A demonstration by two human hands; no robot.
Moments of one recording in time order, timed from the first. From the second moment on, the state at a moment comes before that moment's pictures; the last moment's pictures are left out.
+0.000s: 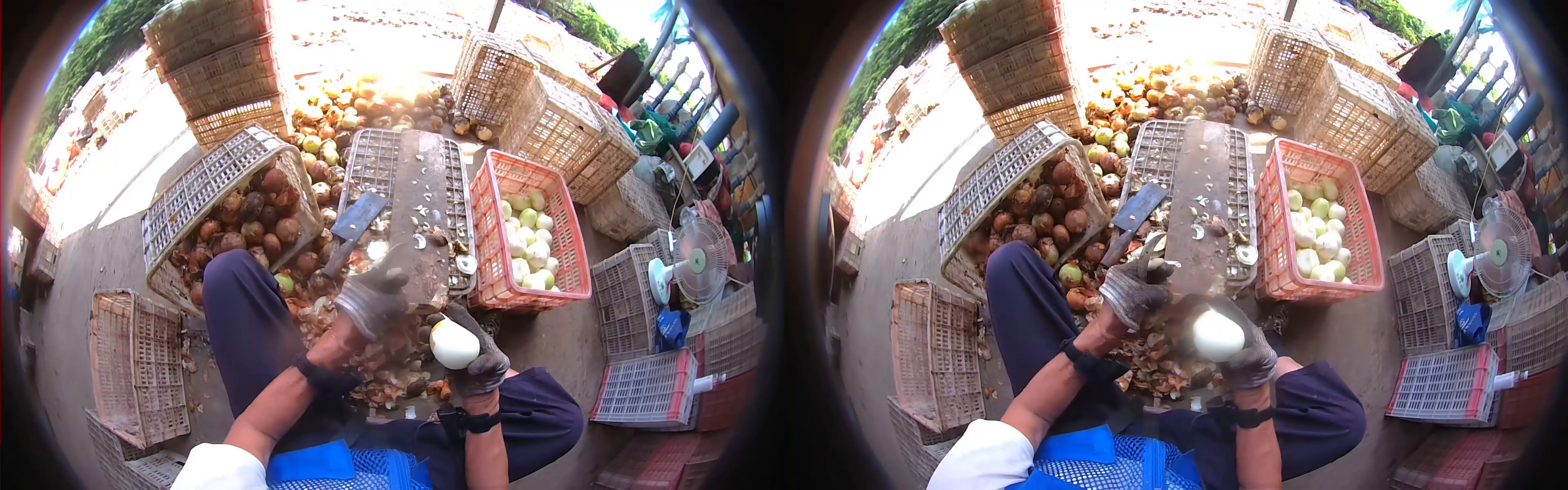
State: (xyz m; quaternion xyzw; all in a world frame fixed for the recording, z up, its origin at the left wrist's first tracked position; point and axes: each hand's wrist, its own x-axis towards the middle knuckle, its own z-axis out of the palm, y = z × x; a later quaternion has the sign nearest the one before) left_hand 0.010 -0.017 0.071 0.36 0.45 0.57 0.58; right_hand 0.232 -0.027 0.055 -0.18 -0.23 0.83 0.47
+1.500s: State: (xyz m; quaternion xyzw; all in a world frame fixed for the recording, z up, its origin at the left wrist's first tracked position) left_hand 0.063 -0.042 0.033 0.80 0.53 0.26 0.11; right_hand 0.228 -0.026 0.045 -0.28 -0.21 0.80 0.50
